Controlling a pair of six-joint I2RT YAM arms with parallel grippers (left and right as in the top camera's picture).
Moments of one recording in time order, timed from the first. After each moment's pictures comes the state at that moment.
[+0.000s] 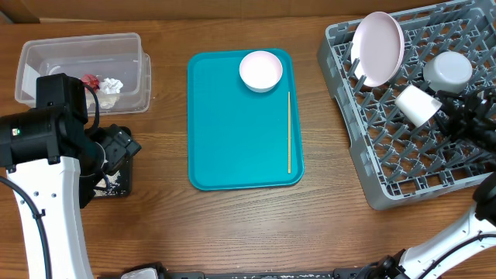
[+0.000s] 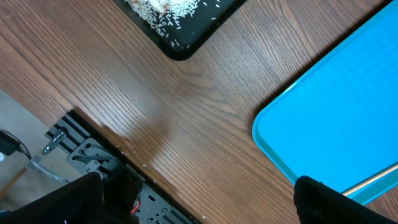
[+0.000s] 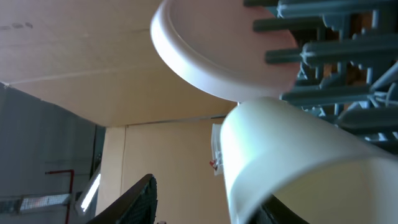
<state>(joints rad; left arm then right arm) 0.19 1.36 1.60 -1.69 -0.04 -0.70 -0.76 2.15 1.52 -1.21 -1.53 -0.23</state>
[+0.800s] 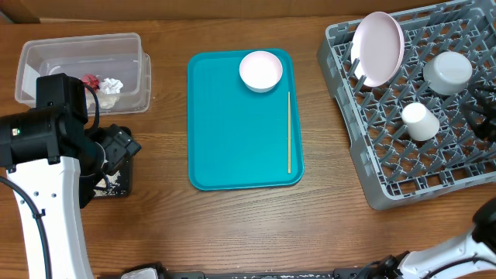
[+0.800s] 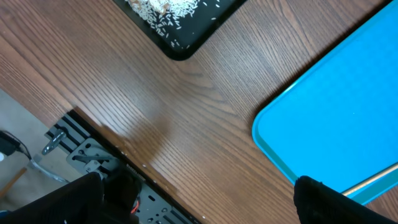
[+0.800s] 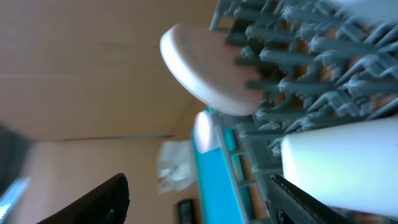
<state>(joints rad) 0.19 1.36 1.60 -1.69 -0.04 -0.70 -0.84 1.92 1.59 -1.13 -1.25 -0.07</state>
